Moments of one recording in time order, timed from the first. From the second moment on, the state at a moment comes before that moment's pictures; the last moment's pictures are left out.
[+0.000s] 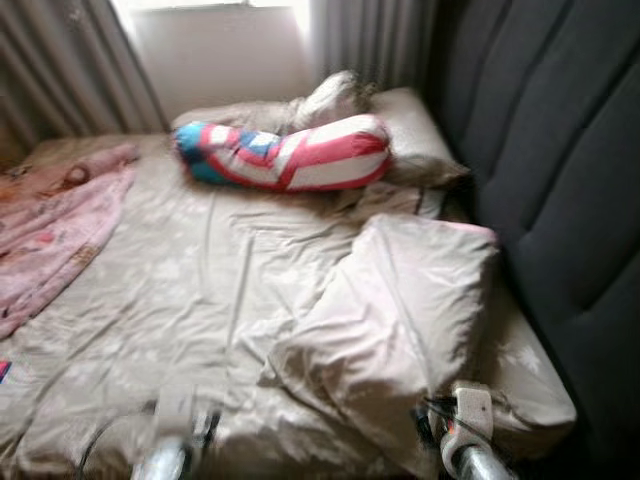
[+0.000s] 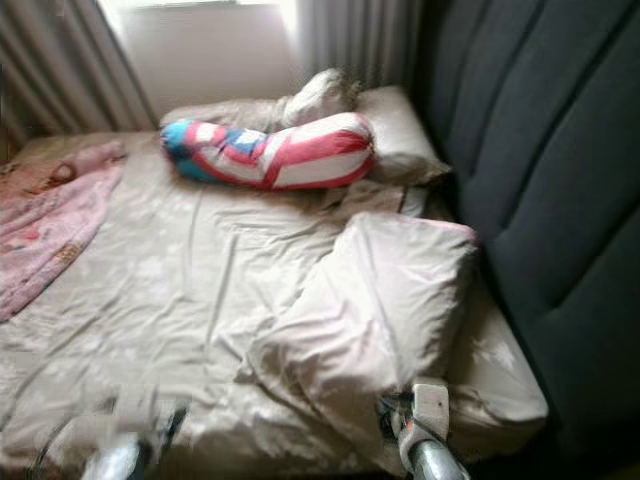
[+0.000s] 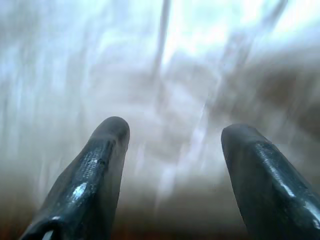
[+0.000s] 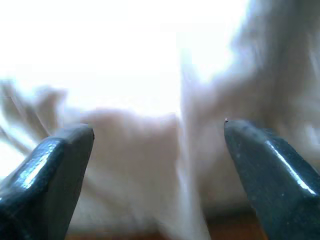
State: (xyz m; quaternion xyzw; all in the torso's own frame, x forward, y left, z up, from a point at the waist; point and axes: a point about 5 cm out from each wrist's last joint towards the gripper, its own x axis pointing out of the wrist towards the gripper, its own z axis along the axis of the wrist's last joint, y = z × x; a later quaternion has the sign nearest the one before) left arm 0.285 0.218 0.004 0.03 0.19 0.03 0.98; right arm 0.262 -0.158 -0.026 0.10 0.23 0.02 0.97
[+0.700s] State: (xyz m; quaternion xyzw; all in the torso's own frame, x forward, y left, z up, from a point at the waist) left arm 0.262 0.212 0.014 0.02 0.07 0.00 1.00; right arm 0.254 -0.183 -0.006 0.06 0.10 0.00 0.99
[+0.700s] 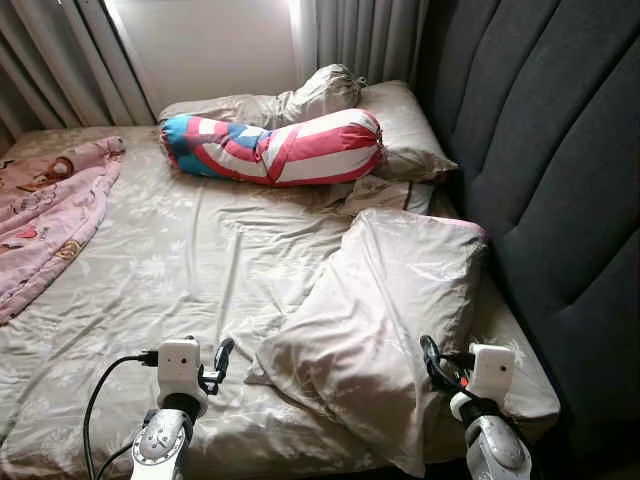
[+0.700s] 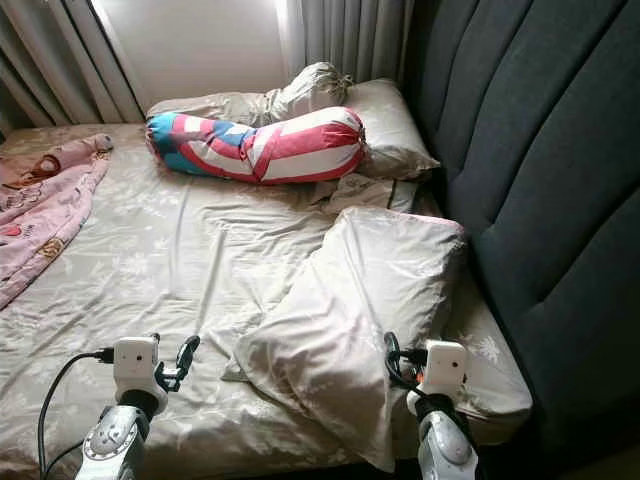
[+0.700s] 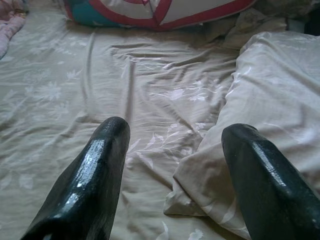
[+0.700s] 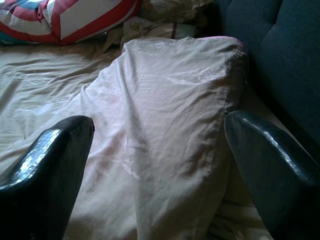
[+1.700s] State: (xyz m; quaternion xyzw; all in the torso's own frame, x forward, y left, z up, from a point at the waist) left arm 0.280 0.203 0.030 0.00 0.04 0.00 1.00; right arm 0.259 -0.179 0.001 0.06 0.08 0.00 0.99
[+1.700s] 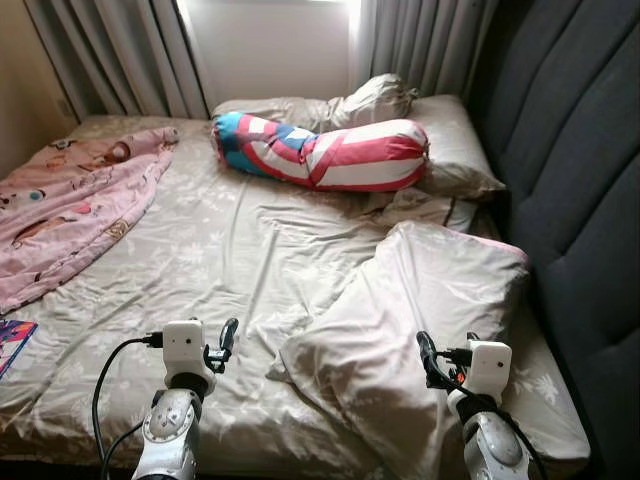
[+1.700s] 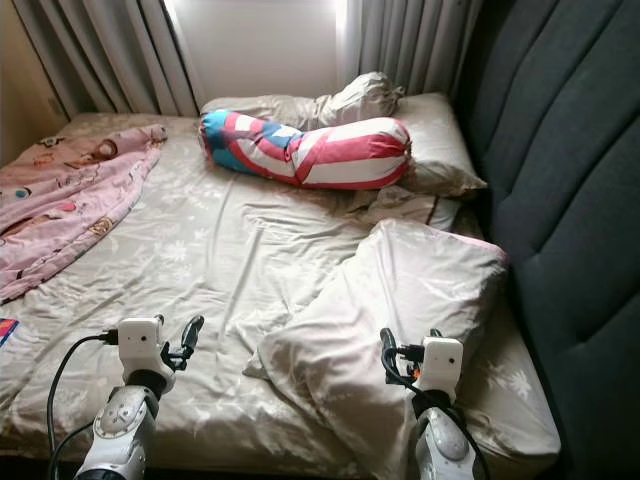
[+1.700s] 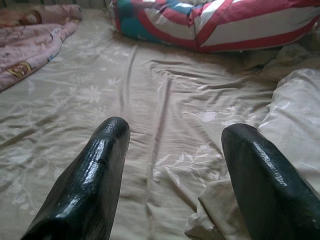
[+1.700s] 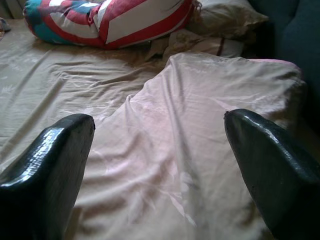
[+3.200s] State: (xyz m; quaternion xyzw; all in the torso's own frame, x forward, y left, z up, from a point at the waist) left arm 0.285 0.193 0.034 0.00 0.04 -0.03 1.00; right arm 0.257 -0.180 -0.004 0.07 0.11 -0.03 0.99
